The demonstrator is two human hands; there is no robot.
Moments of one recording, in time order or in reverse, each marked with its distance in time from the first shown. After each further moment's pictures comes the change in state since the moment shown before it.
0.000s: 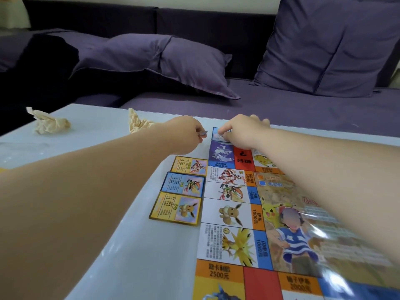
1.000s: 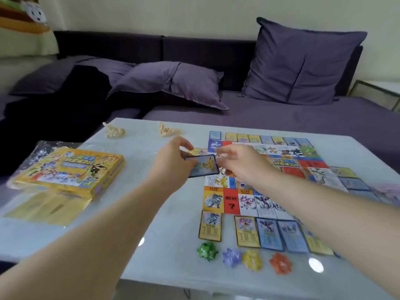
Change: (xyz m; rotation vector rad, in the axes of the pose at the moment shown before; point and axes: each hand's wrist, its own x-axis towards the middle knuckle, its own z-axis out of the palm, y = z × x) left_hand -0.240 0.032 -0.044 -0.613 0.280 -0.092; right_hand -0.273 -0.054 -0.089 0.803 -0.096 -0.038
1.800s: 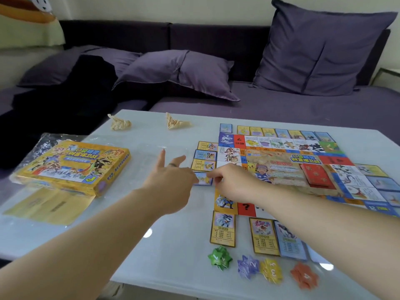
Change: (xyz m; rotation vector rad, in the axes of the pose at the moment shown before) left_hand 0.004 -0.044 -0.006 1.229 -0.417 0.293; right_hand 0.039 0.032 0.052 -0.513 -0.242 -0.056
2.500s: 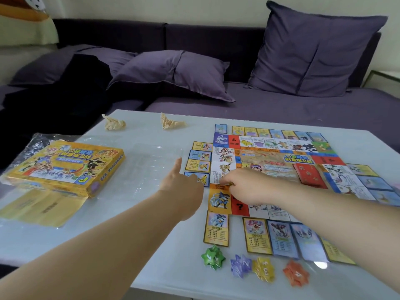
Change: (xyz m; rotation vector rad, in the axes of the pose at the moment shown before) left_hand 0.017 0.033 0.006 0.324 -0.106 0.133; right_hand -0.021 0.018 -0.021 -0.264 -0.177 0.058
